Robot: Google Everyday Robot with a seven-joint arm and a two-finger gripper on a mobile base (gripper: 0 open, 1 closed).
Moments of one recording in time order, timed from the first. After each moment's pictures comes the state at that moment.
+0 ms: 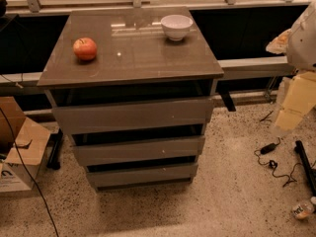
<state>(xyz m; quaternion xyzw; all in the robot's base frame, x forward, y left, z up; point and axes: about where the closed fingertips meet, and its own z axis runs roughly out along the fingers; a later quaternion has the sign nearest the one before) 0.438 -0.217 0.976 -0.60 0.78 -0.03 0.16</state>
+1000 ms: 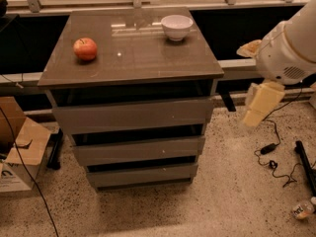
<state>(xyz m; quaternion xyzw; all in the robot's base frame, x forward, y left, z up) 0.489 -0.182 0.937 -0.64 0.73 0.00 0.24</state>
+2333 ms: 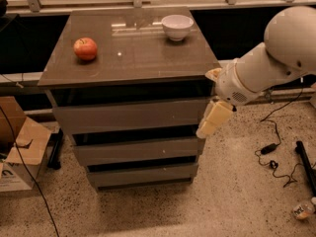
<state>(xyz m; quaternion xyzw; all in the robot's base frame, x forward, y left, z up) 0.540 -0.135 0.843 -0.60 0.75 0.07 0.28</state>
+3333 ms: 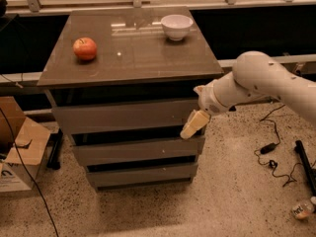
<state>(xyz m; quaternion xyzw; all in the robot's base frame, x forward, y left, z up) 0.619 -0.117 0.731 -0.56 0.76 0.12 0.30</state>
